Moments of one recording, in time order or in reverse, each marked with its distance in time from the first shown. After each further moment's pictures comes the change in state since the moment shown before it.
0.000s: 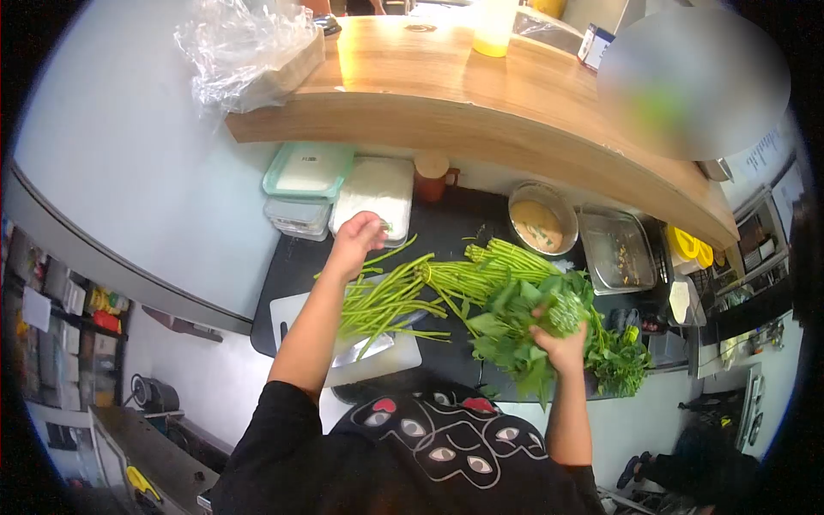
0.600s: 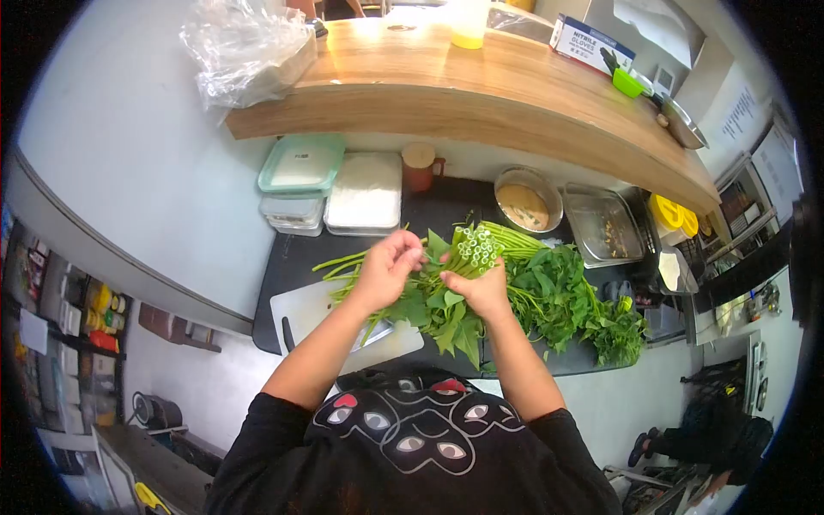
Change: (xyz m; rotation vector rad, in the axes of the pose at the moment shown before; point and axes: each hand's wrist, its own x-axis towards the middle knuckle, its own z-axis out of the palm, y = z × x) left_hand -0.094 0.045 0.079 0.247 -0.248 0.191; right_hand 0.011 -0.038 0.129 0.262 -0.166 -0.025
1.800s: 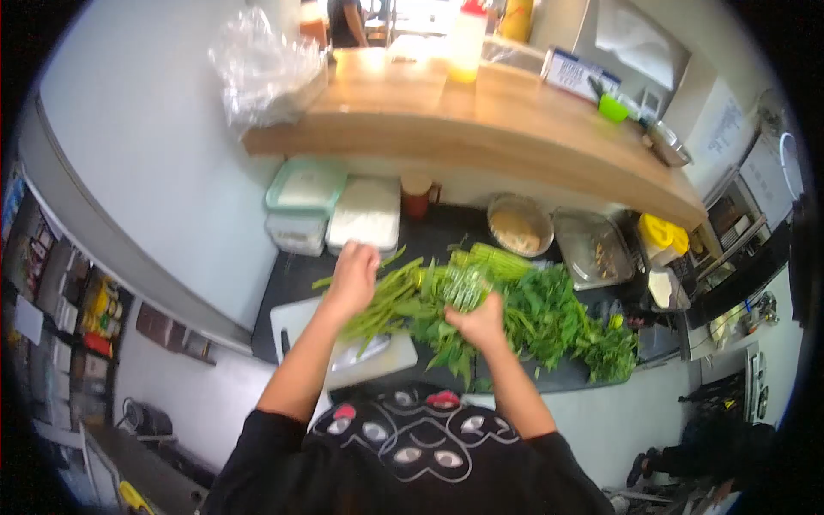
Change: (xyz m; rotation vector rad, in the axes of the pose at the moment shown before) left_hand -0.014 0.000 -0.041 0.976 0.243 0.354; right_hand -0.027 0.046 -0.027 -0.511 0.191 -0.012
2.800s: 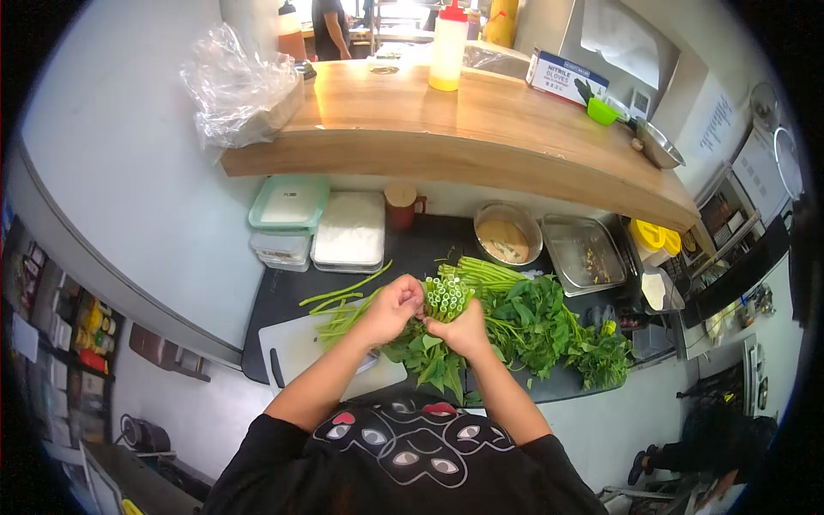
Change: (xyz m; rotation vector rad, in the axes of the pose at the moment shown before) left_hand 0.008 0.048 0.058 -1.090 -0.410 -0.393; right_hand 0.013 -0.055 -0.010 0.374 -0.191 -0.039
